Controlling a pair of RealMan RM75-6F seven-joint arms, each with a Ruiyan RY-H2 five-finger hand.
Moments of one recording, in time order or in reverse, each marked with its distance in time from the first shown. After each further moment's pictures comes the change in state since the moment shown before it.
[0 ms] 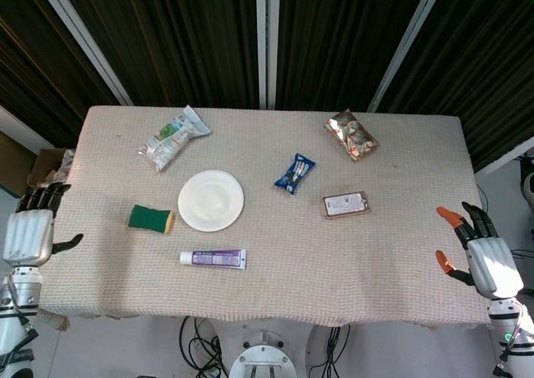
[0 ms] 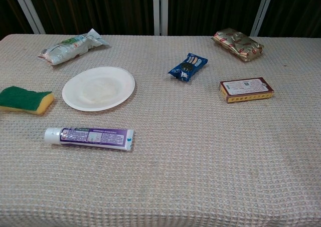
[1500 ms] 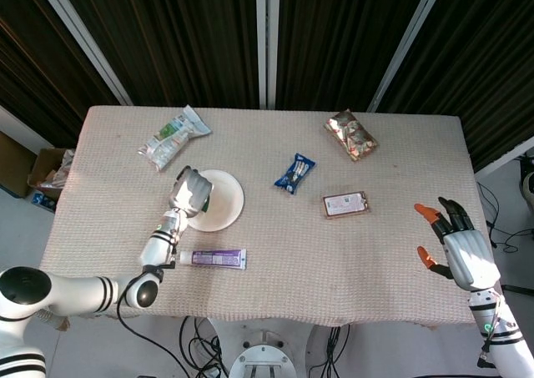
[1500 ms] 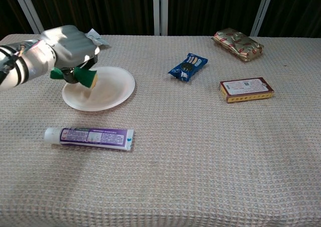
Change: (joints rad) left arm -0.684 -0.426 -0.063 0.197 -0.453 -0.457 0.913; right arm 0.058 -0.031 0.011 -0.036 -0.009 -0.057 -0.105
